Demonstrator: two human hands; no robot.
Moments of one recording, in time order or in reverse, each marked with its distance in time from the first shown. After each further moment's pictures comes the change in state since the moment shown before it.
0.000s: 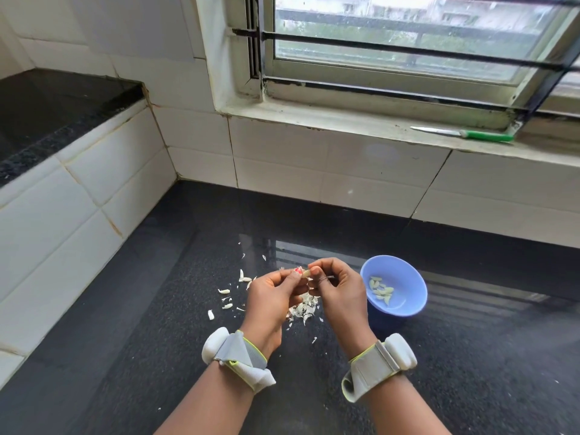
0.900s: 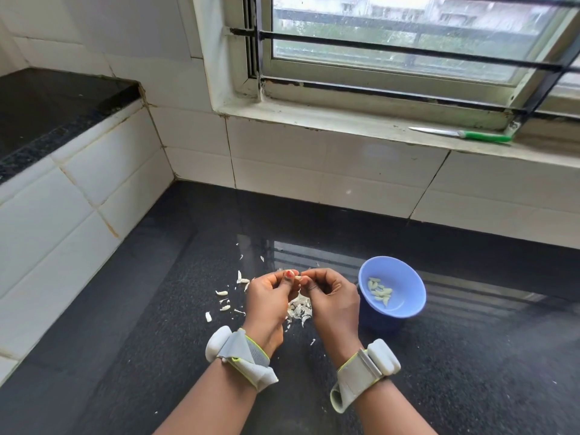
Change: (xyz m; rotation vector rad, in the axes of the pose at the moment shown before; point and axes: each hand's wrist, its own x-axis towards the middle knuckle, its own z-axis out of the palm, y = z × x) left_hand 0.007 -0.005 0.004 -0.058 0.065 0.035; right_hand -0.009 0.008 0.013 -0.015 0.081 0.019
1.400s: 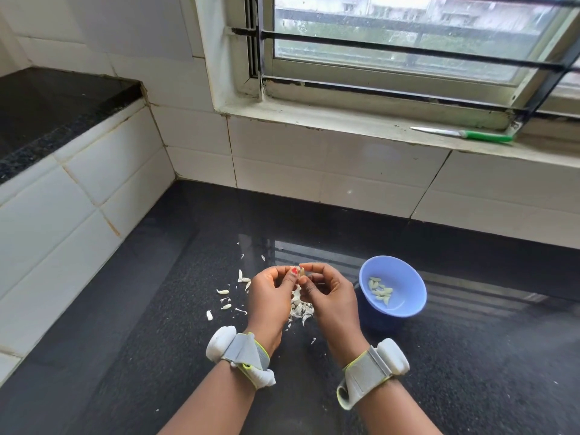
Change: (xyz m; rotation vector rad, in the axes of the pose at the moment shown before) left_hand 0.004 -0.005 -0.007 0.285 -0.001 0.165; right_hand 0.003 0.003 -0.006 0.139 -0.178 0.087
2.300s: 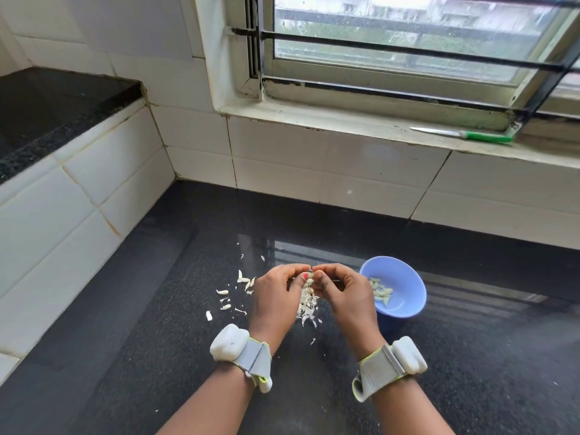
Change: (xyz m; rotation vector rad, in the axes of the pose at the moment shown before) left_hand 0.002 0.002 -0.002 0.490 -0.079 0.368; right_hand 0.012 0.002 -0.024 -0.140 0.015 -0.075
